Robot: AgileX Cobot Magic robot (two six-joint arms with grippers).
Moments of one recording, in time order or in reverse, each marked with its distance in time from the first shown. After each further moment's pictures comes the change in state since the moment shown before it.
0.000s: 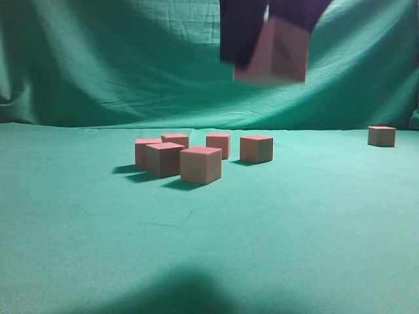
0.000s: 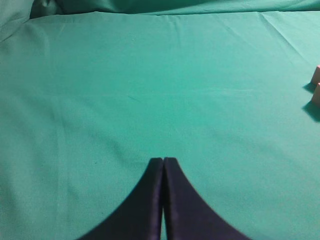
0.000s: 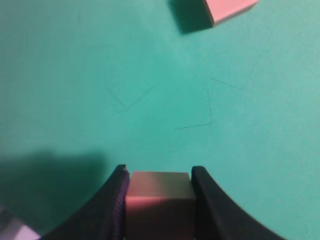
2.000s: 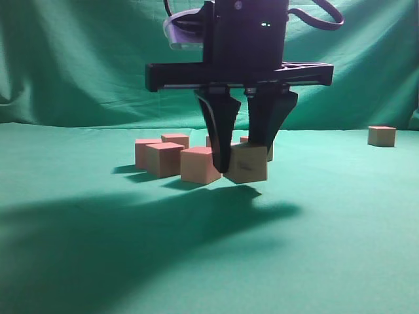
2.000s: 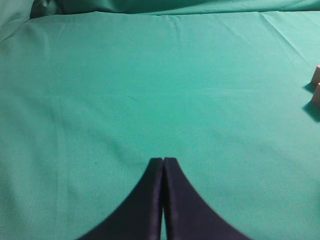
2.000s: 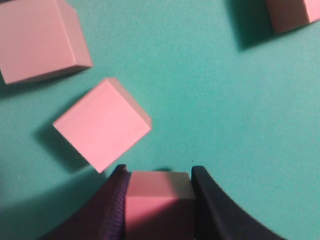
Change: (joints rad) left arm 0.000 0.000 0.000 0.000 0.000 0.000; right arm 0.002 0.301 -0.095 -0.333 -0.213 0.455
